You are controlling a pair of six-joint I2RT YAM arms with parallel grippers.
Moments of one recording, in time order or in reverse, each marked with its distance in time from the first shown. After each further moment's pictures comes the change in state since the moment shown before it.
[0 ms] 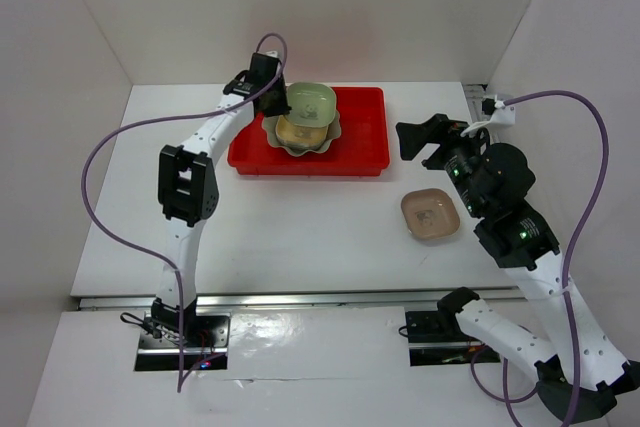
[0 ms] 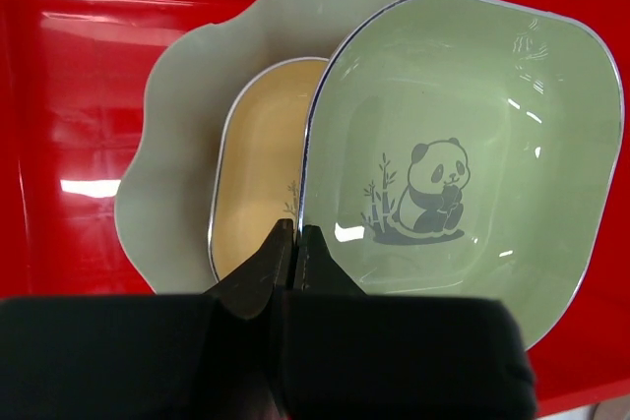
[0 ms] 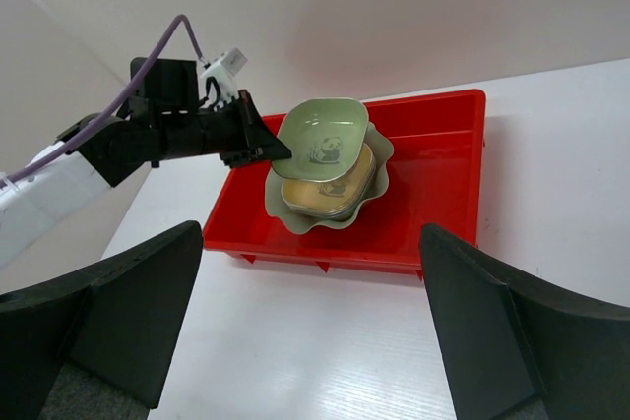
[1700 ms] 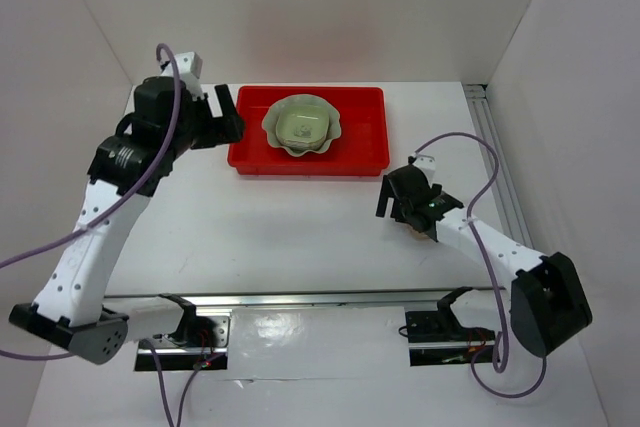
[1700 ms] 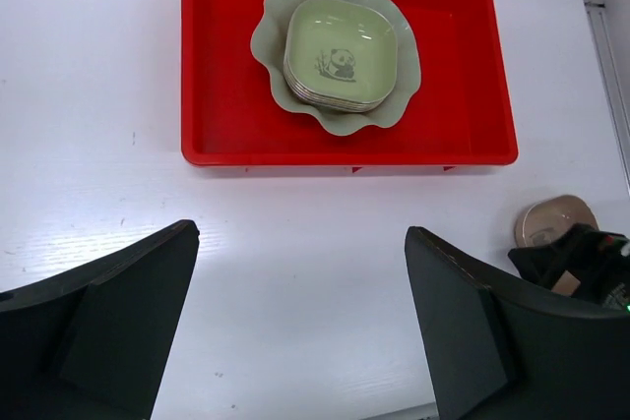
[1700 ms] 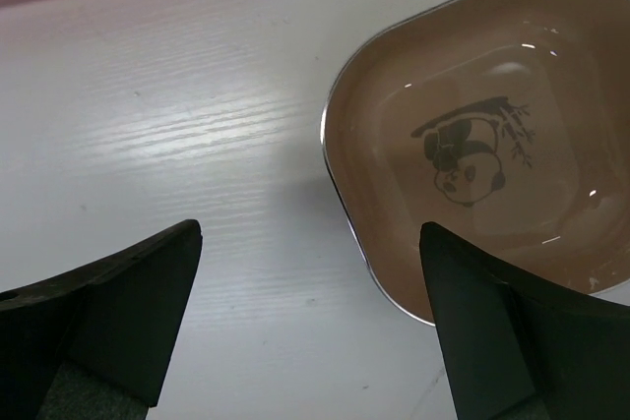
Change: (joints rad) left arm -0.039 -1.023 -0.501 -0.279 -0.136 0.057; right arm 0.000 0.390 -0.435 -0.095 0.150 0.142
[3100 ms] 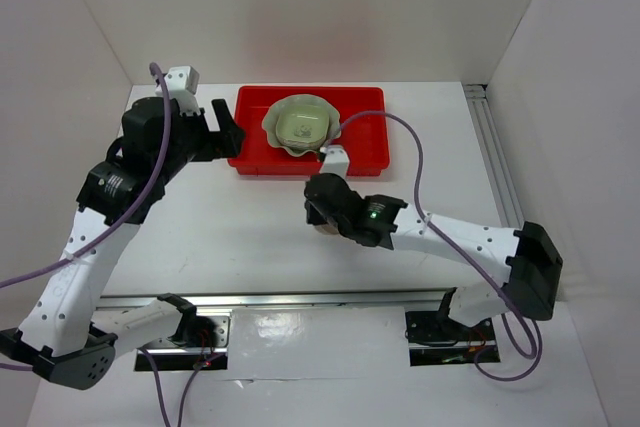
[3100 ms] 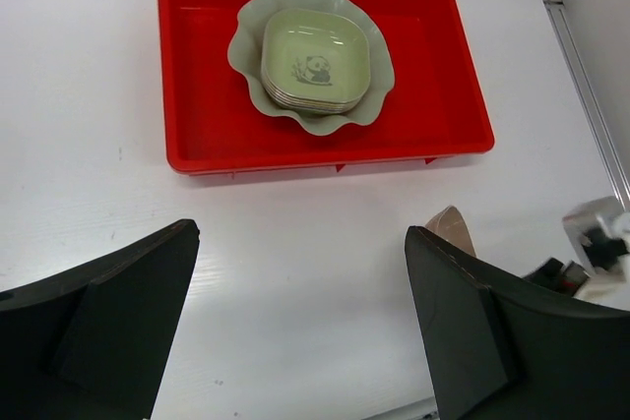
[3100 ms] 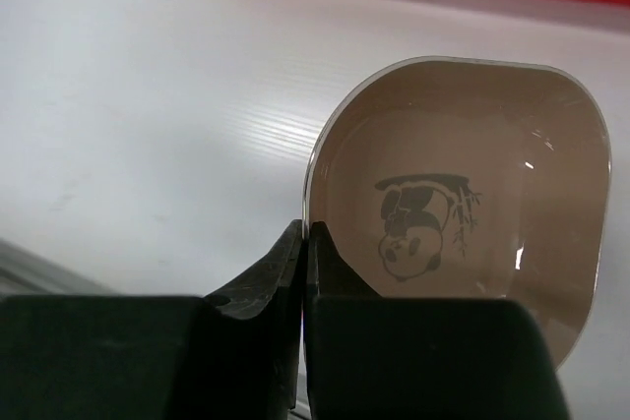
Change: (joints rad) left arm -0.052 -0.169 -0.135 0.079 0.003 0.041; right arm 0.565 0.200 0.337 0.075 0.092 0.161
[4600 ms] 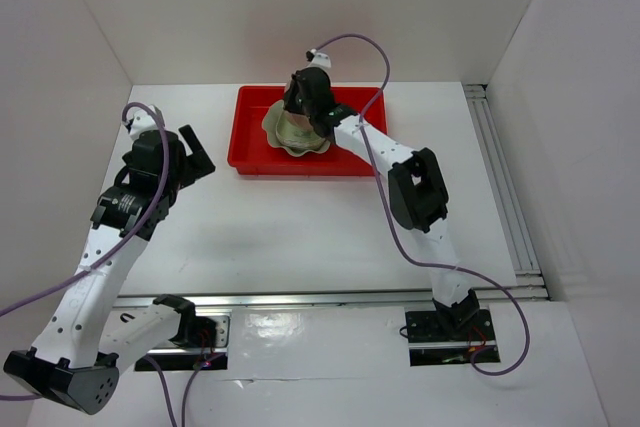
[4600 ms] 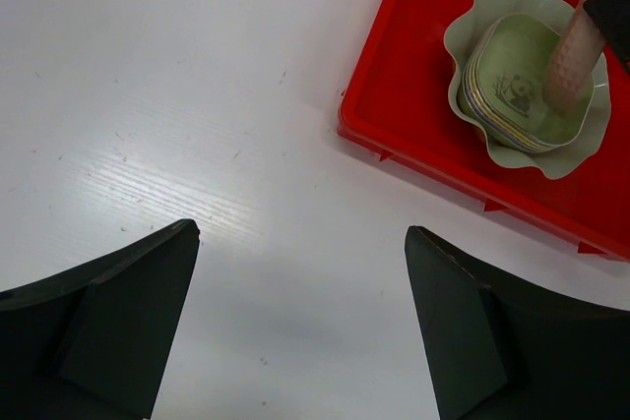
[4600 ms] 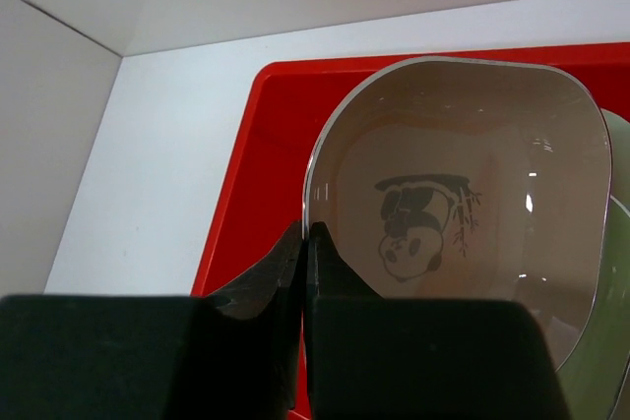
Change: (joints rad) left arm 0.147 -0.129 -0.347 0.029 -0.291 -0.213; right arm -0.436 0.921 1.002 0.333 -0.302 -0.150
